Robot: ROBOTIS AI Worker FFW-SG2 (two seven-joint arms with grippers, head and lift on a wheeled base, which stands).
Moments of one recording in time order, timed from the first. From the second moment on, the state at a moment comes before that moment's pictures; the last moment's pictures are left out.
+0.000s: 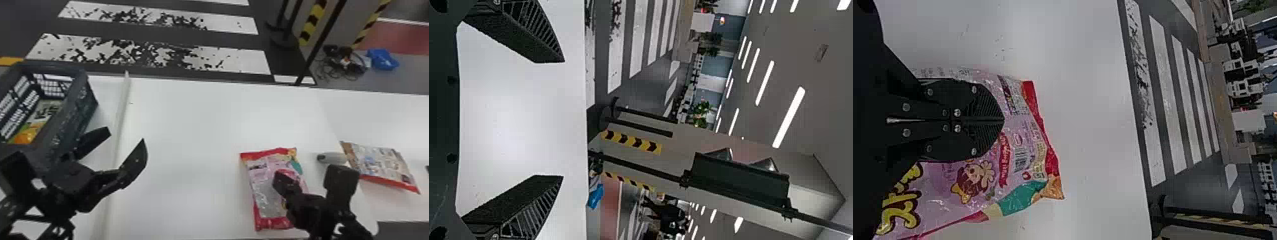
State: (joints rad) left arm 0.63 0.12 0.05 -2.28 0.27 0.30 -0.41; right arm 0.64 -0.14 -0.09 -2.22 -0.35 0.65 -0.03
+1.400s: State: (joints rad) left arm 0.64 0.13 0.04 -2.30 0.26 0.30 -0.40; right arm 0.45 -0.11 -0.15 -1.95 -0.38 0.64 0.00
